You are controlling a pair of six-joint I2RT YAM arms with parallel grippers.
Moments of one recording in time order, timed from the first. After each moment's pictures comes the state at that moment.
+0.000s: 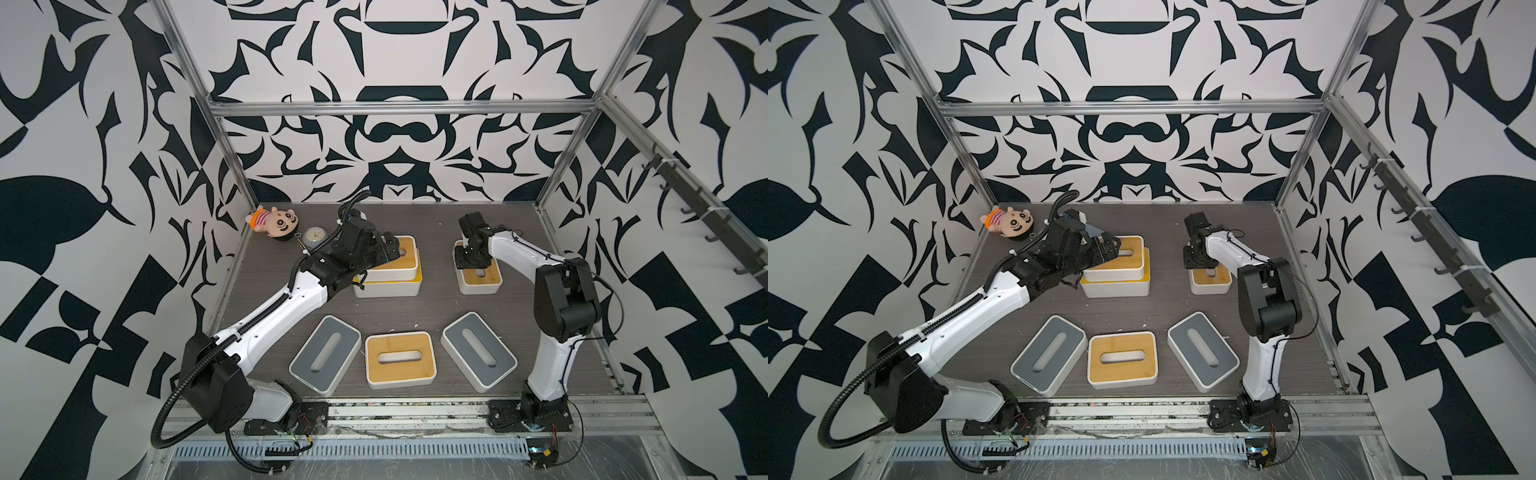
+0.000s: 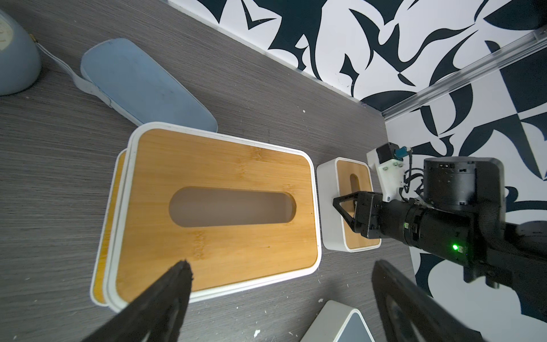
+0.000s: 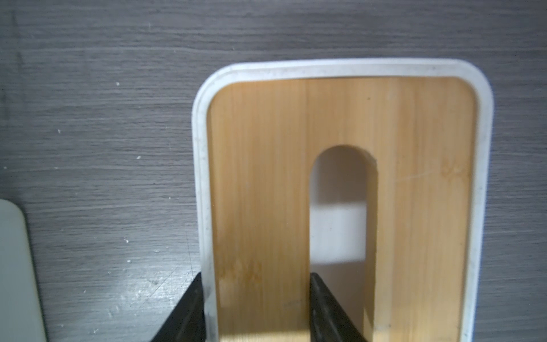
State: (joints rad) left arm -0.67 1.39 1.22 -0.43 -0.08 -0.79; right arm 0.28 1.92 1.42 -0.71 0.11 0.27
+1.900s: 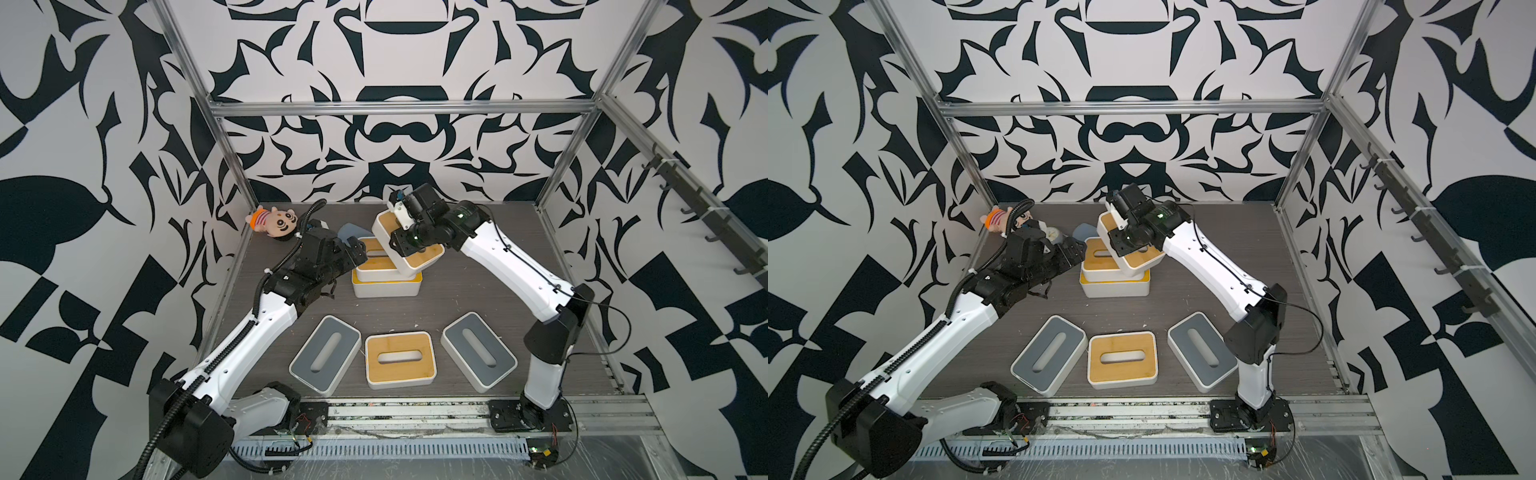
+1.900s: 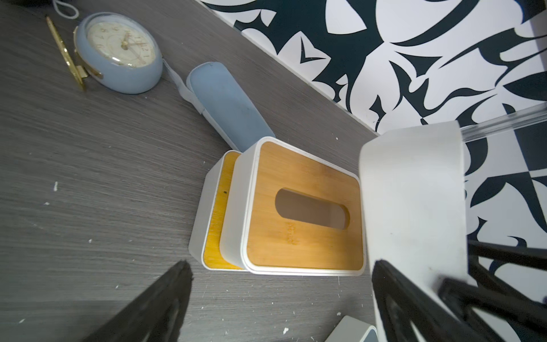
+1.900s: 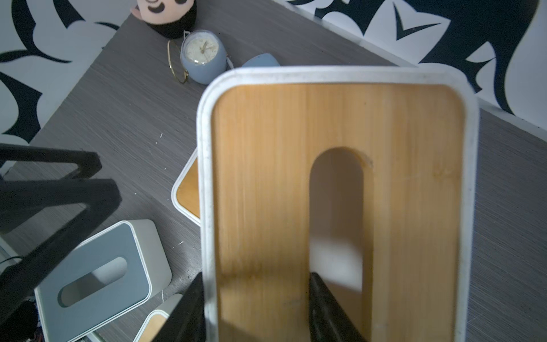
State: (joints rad) left arm -0.48 1.17 1.03 -0.46 -0.05 -0.83; right arm 0.76 1.89 2.08 -1.09 0.03 0.18
